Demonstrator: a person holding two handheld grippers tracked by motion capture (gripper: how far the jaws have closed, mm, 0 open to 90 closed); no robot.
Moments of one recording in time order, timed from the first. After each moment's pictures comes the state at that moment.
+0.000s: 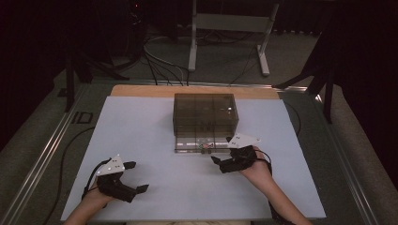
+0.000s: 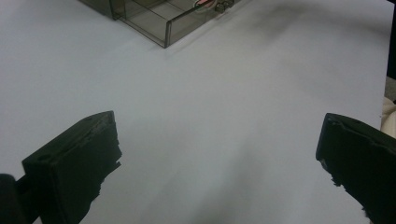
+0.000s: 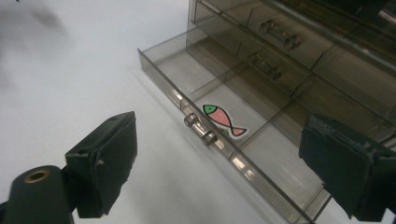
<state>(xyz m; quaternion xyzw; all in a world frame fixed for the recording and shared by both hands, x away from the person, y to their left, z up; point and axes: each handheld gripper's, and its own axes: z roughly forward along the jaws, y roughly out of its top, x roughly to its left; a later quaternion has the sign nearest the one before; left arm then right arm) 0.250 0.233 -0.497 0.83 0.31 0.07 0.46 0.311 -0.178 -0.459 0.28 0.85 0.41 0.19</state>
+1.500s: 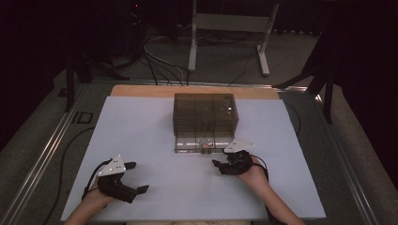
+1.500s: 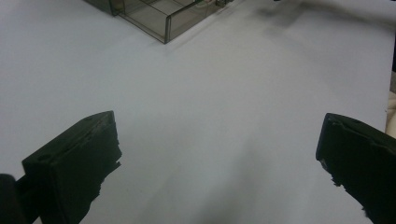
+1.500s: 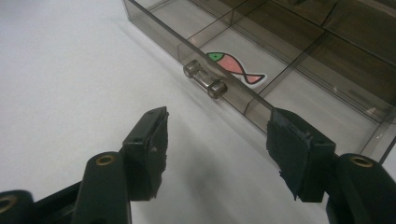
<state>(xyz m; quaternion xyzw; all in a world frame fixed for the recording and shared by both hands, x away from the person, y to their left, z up) 0.250 0.232 -0.499 0.84 0.30 0.08 0.45 0.314 -0.178 -0.500 0.33 0.86 0.37 0.15</state>
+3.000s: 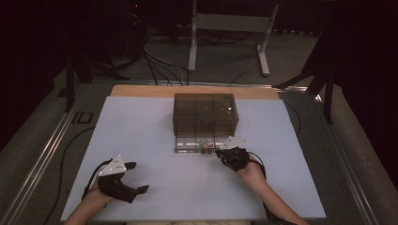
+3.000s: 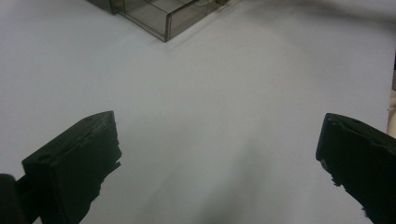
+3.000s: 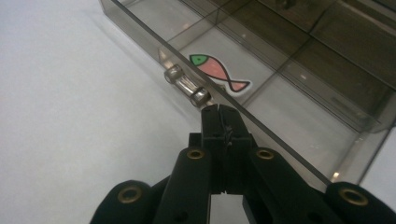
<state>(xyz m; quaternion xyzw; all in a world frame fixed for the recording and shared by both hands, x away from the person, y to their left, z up) 0.250 0.231 -0.500 0.84 0.30 0.08 0.45 0.324 -0.165 -0.497 0.33 0.86 0.34 0.18</state>
